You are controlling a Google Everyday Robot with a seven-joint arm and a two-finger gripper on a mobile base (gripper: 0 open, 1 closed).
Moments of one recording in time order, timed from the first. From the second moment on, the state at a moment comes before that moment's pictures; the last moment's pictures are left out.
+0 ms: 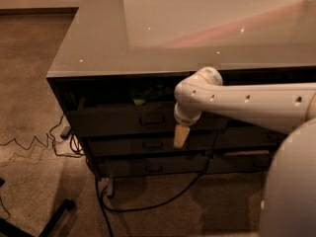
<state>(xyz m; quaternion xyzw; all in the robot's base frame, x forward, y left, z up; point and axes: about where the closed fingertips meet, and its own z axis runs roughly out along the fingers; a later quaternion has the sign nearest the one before) 0.652 -0.097 0.621 -0.62 0.77 -0.08 0.17</state>
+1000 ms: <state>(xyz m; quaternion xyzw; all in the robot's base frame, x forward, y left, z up) 0.610 -0.111 0.640 -0.61 0.76 -0.11 0.21</state>
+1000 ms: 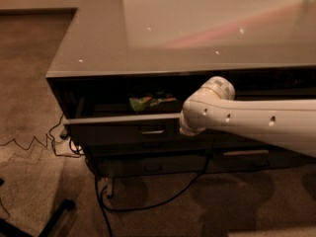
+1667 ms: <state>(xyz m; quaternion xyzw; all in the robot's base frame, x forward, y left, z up) 0.586 -0.122 0.635 -0.61 0.76 -0.10 0.20</state>
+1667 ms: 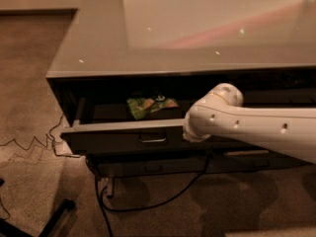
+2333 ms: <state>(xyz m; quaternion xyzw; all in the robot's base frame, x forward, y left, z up) 0.574 -0.128 0.631 -0.61 0.76 -0.08 0.21</state>
